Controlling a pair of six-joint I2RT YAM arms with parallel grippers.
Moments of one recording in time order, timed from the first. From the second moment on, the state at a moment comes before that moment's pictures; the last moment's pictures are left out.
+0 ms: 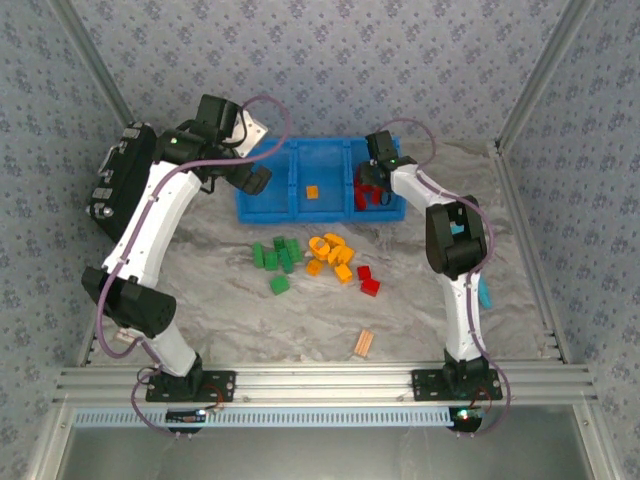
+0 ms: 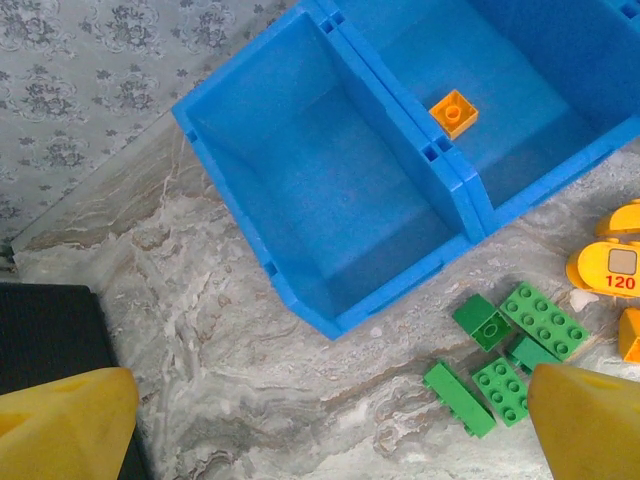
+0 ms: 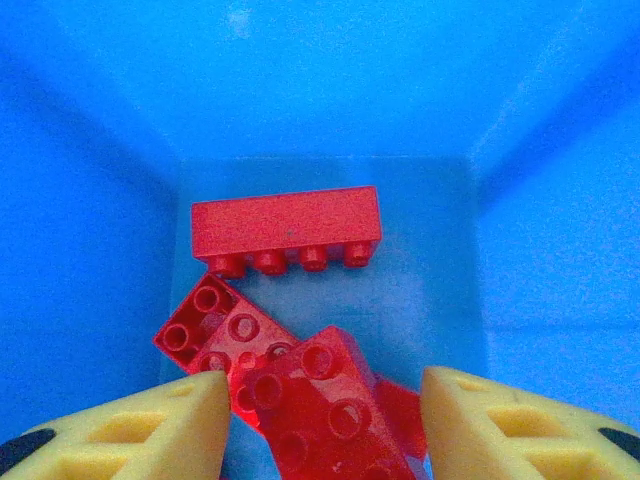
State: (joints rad) left arm -0.38 1.68 1.97 -1.17 -0.10 0.31; right arm 0.32 2.24 1.83 -0.44 0.18 0.24
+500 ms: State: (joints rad) left arm -0.39 1.61 1.88 -1.11 -0.10 0.32; right arm 0.36 1.80 1.50 -0.47 0.18 0.24
